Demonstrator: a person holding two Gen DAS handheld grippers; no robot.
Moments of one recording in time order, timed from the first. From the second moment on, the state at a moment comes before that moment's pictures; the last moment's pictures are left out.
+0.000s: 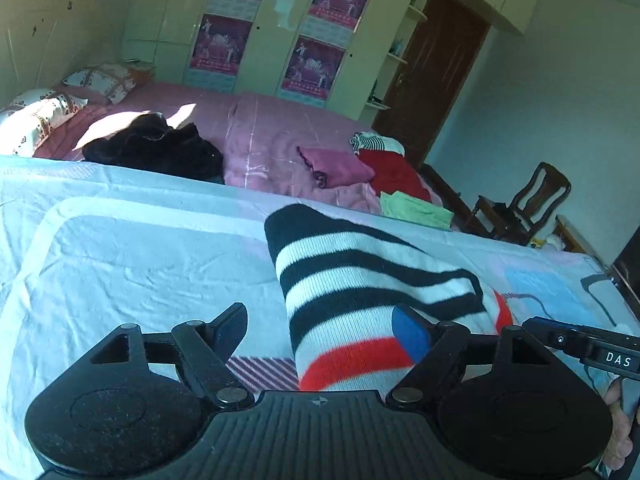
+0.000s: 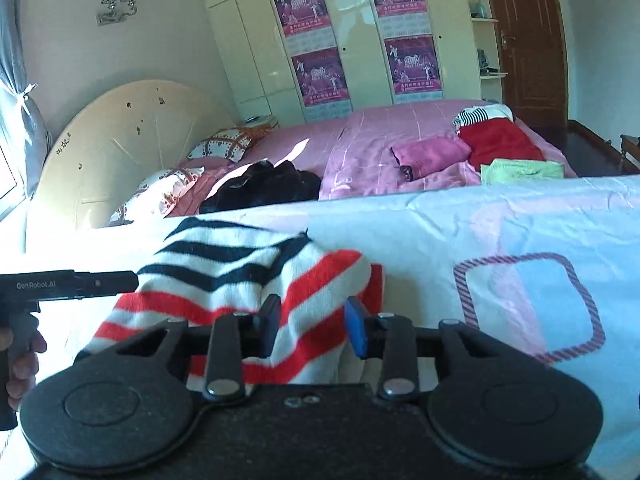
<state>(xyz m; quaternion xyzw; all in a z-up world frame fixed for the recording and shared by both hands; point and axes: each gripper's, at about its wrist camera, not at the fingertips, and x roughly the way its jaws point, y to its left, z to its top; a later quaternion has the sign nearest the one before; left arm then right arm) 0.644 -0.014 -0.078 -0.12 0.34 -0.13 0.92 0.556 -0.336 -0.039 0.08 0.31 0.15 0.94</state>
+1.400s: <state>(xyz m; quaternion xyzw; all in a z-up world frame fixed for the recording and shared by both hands) 0.503 -0.029 -0.102 -0.04 0.40 -0.10 0.91 0.464 -0.355 -0.069 0.11 0.41 0.15 0.89</state>
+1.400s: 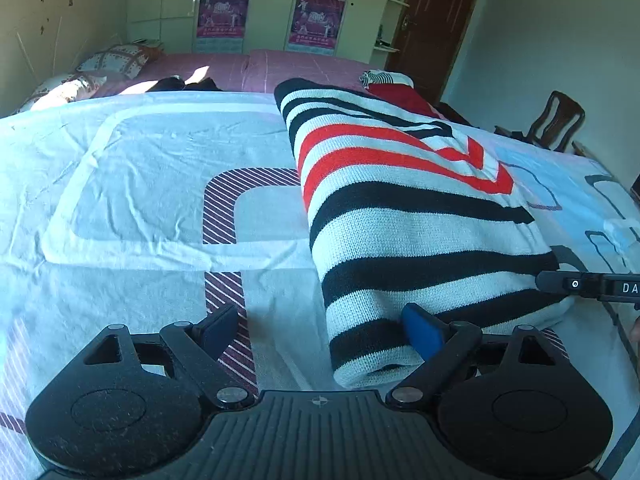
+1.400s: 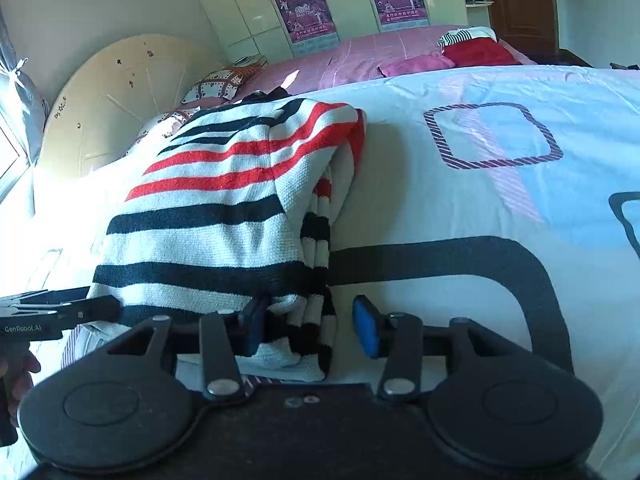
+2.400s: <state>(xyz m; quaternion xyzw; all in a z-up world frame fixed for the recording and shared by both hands) 0.578 0.010 -0.129 -0.31 0.42 -0.22 0.82 0.504 -0.417 -0.082 0.33 0.38 0.22 0.83</state>
